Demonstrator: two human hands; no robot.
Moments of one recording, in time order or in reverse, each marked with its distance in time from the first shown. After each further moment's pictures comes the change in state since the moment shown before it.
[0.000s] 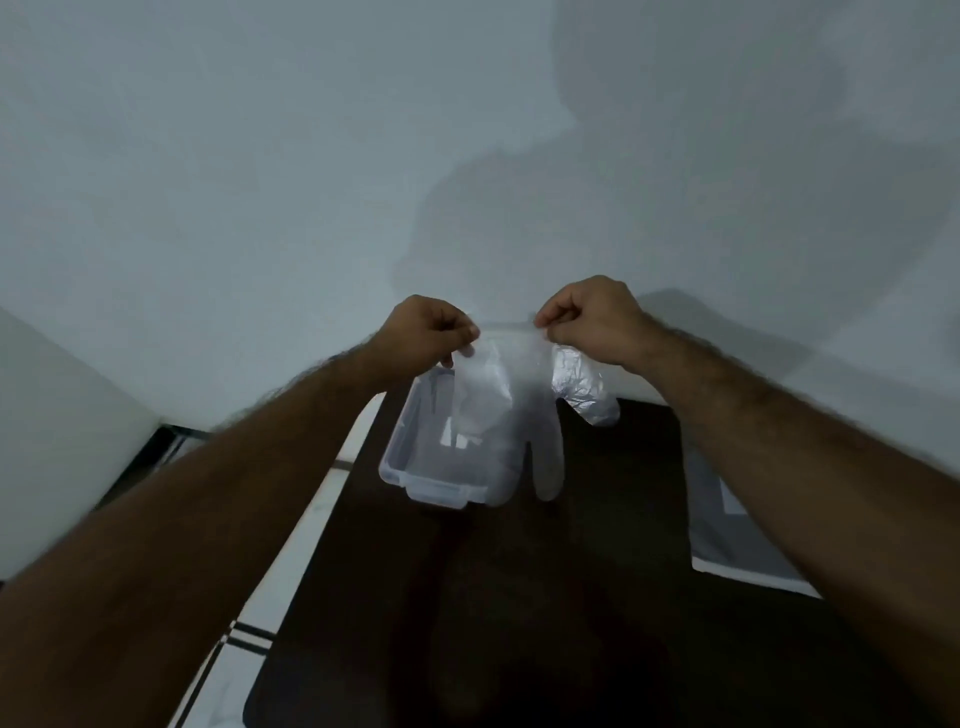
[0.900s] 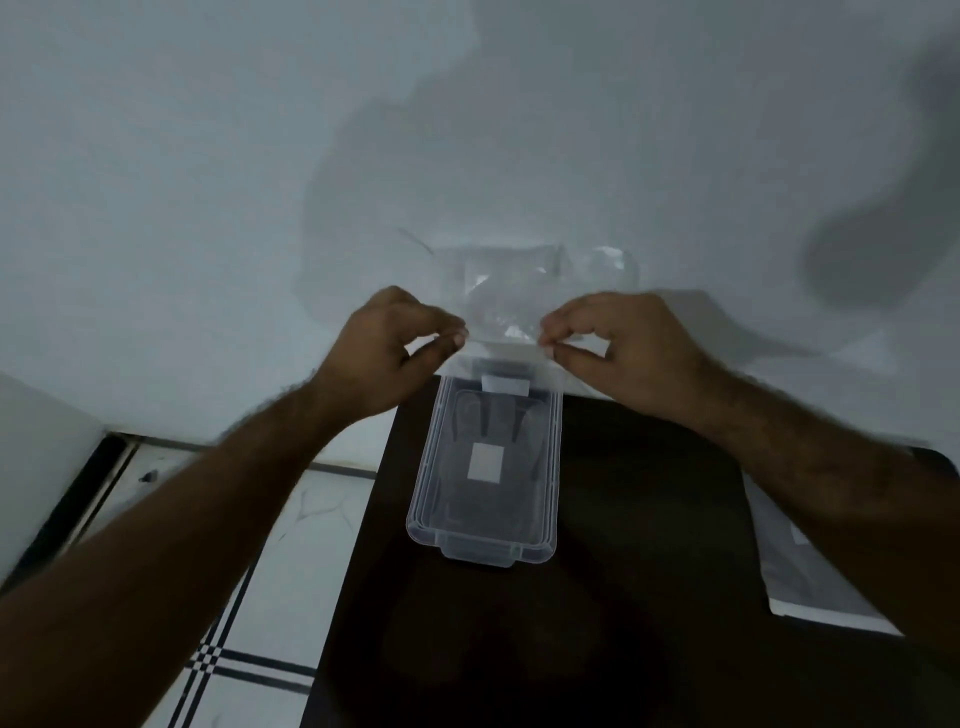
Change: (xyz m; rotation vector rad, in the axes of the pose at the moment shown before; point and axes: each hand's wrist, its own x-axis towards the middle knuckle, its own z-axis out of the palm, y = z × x) left_hand 0.054 -0.096 -0.075 0.362 0.146 0.558; right_hand 0.050 -0.027 0.055 -0.114 0.082 -0.368
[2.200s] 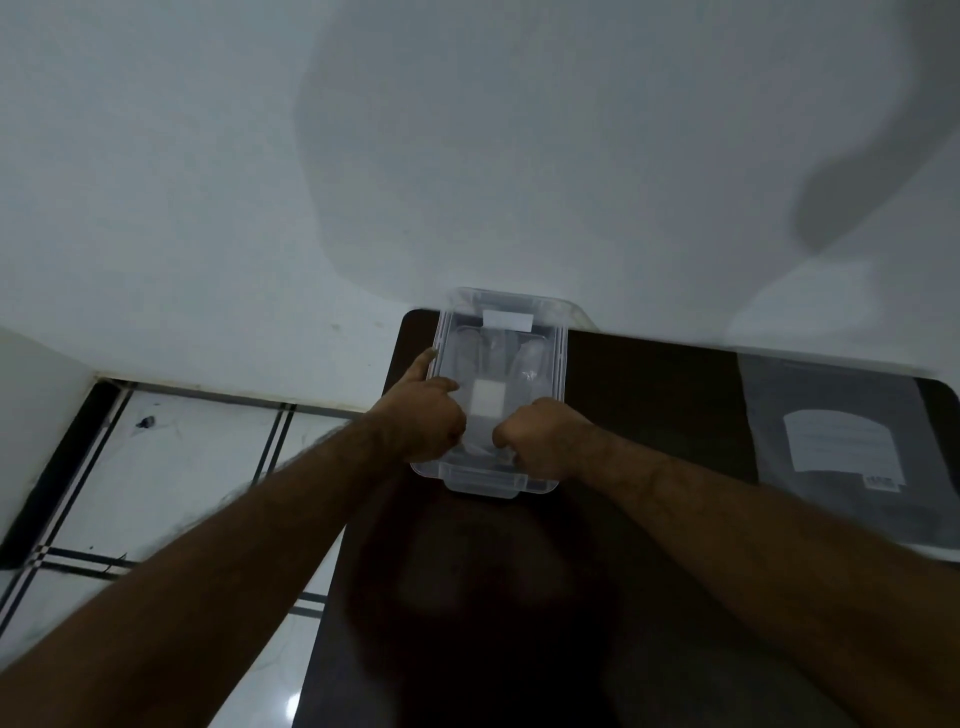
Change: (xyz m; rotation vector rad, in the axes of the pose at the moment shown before) left_hand -0.101 -0.030 0.131 0.586 -0.988 0.069; right_hand -0.080 0.017 0.178 -0.532 -0.867 -0.022
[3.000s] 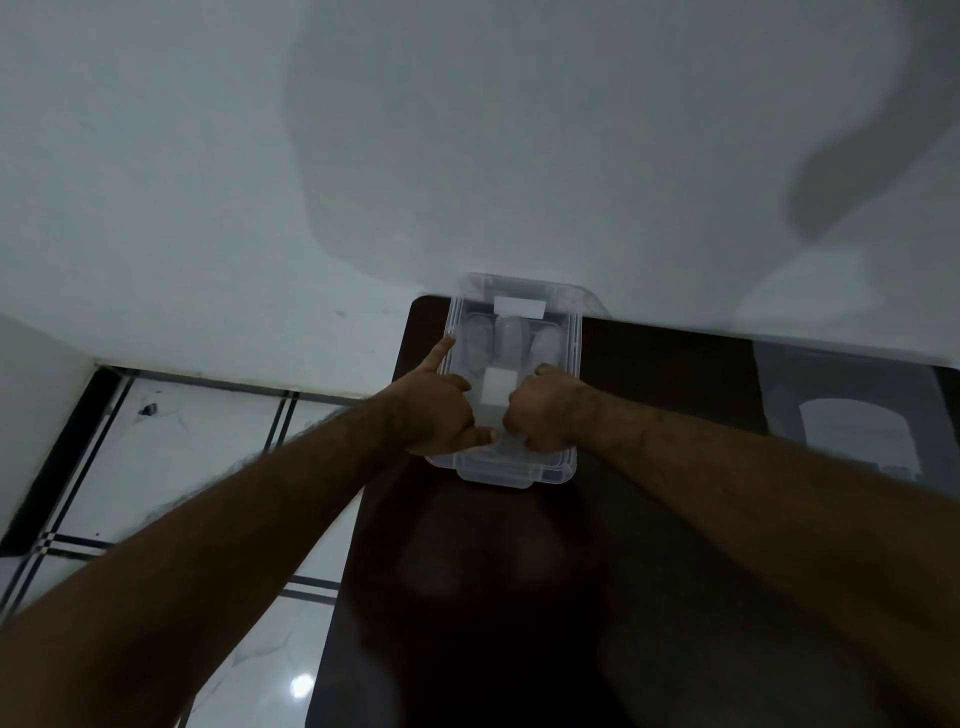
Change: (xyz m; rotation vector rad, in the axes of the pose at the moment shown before) left_hand -0.006 0.000 -0.010 -0.032 -0.089 0.106; right_hand 0.027 0.000 -0.019 -0.268 -0.273 -0.024
